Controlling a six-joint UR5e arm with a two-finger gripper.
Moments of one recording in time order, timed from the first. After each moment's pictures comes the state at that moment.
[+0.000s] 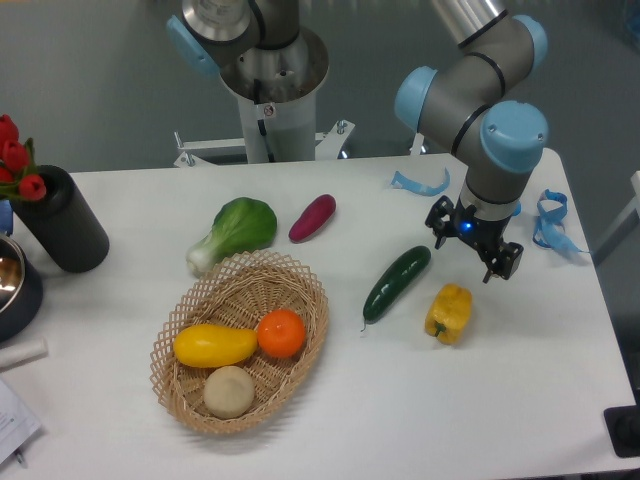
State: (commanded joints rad) arm 2.77 -1.97 -1.73 -0.97 1.52 1.49
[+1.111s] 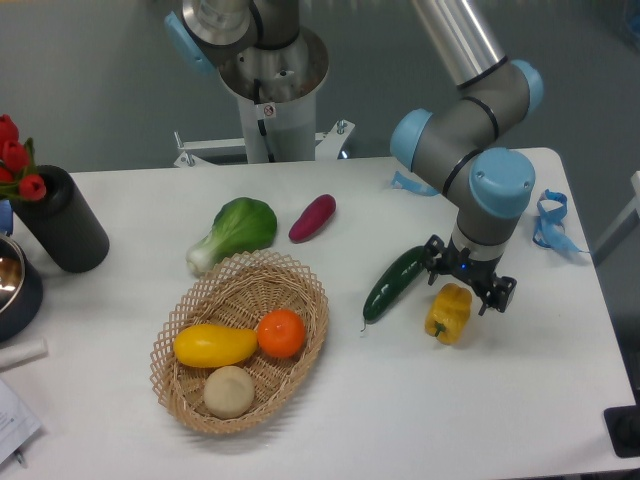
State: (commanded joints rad) arm 2.72 -2.08 -1.67 -0.89 1.52 1.34
